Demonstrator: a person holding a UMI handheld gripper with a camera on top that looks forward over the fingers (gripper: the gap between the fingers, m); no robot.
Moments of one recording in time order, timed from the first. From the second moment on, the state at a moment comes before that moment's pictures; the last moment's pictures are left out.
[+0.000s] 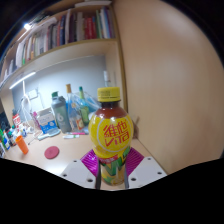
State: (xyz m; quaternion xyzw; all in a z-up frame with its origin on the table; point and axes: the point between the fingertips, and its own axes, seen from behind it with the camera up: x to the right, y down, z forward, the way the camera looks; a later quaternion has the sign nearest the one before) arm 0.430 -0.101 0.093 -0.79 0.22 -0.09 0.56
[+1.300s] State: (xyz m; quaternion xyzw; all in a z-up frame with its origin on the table) arm 0.068 0.230 0.230 -0.58 -0.47 -0.48 0.45
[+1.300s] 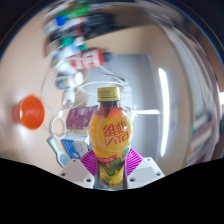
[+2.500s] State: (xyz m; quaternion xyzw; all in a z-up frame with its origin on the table) arm 0.187 0.128 0.070 -0.81 0.00 0.03 0.58
